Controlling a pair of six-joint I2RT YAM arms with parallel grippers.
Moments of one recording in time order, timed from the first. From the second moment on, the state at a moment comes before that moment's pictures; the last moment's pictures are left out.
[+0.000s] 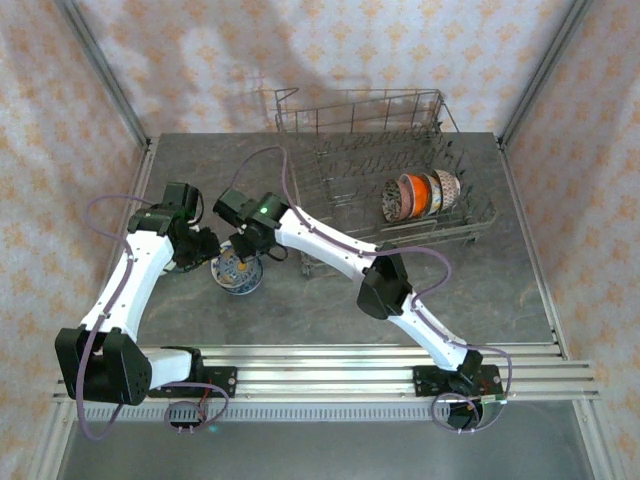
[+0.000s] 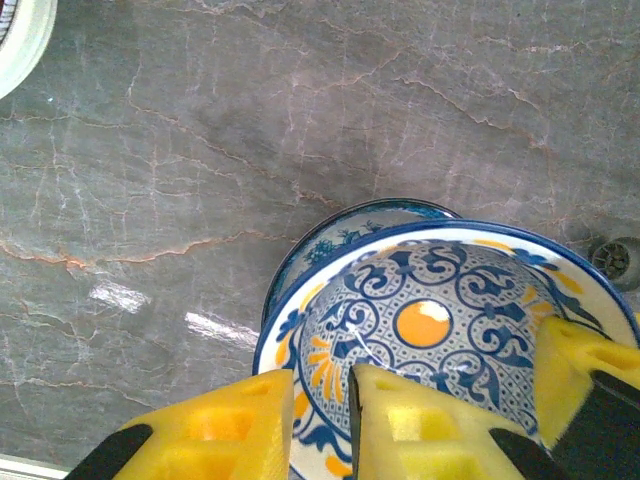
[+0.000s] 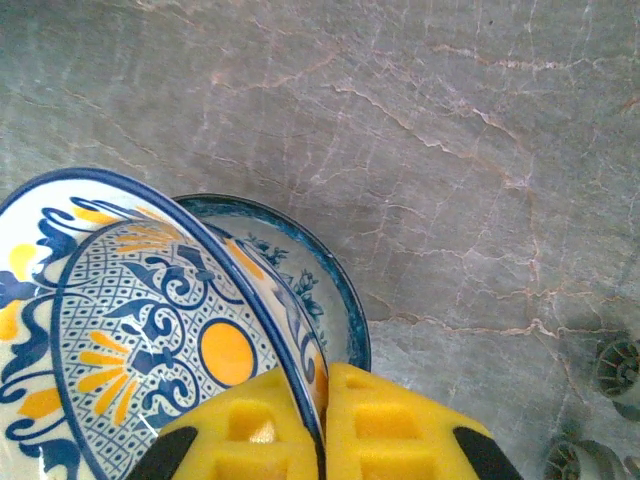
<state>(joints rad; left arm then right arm) -0.01 1.24 1.08 -1.11 0.08 -0.57 1.04 2.45 2.52 -1.23 0.05 0.46</state>
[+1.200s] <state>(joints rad) -0.04 1.29 1.32 -1.00 0.25 -0.58 0.95 2.04 2.62 -1.23 0.43 0.38</state>
